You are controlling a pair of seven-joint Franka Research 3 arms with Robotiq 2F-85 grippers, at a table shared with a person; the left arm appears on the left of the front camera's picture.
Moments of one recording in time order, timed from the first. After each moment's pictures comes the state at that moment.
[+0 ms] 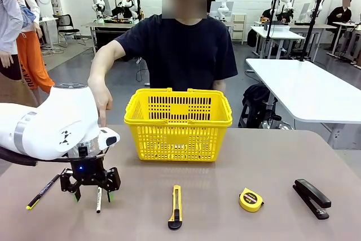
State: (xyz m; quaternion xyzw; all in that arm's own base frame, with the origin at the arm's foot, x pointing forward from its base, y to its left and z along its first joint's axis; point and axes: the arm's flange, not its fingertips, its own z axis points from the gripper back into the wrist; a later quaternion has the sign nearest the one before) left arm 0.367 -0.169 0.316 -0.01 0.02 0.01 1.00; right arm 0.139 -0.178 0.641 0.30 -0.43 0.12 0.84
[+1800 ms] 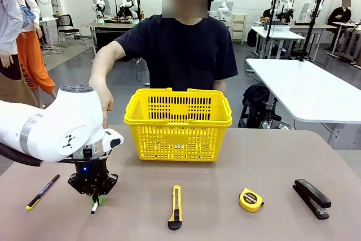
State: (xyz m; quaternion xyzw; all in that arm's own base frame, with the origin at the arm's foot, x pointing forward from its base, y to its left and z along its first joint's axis) left arm 0.373 -0.176 0.309 0.01 0.00 0.00 1.00; right arm 0.139 -0.178 0.641 0.30 -0.43 0.12 0.84
